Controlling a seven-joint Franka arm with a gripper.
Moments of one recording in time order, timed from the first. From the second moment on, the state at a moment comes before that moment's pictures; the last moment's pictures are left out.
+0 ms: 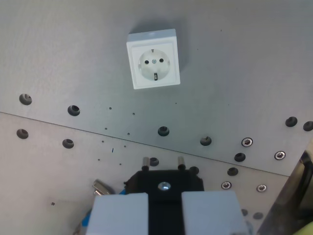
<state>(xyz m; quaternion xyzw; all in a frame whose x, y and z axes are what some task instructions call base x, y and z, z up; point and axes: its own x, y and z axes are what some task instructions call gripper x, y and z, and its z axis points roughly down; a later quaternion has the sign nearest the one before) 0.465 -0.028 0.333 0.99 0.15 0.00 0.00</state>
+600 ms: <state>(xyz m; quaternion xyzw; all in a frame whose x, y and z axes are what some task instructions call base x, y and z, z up) 0.465 -0.028 0.325 0.99 0.15 -0.01 0.00</state>
